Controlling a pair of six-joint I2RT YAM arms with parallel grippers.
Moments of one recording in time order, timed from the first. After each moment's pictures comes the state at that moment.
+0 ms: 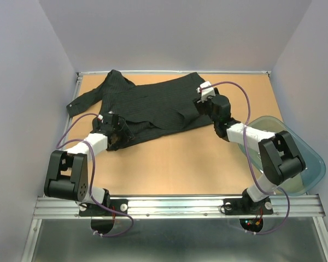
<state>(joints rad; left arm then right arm) -0.17 1.42 0.68 -0.24 0.05 -0.74 0.43 1.62 0.88 0.52 0.16 -0.36</state>
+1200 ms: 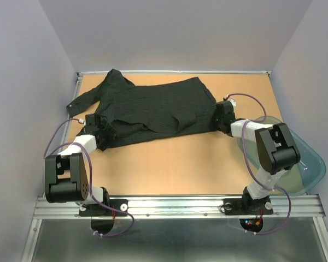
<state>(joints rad) 0.05 1.40 0.65 -0.22 0.06 -0.72 0.27 1.76 0.92 0.05 0.20 0.55</state>
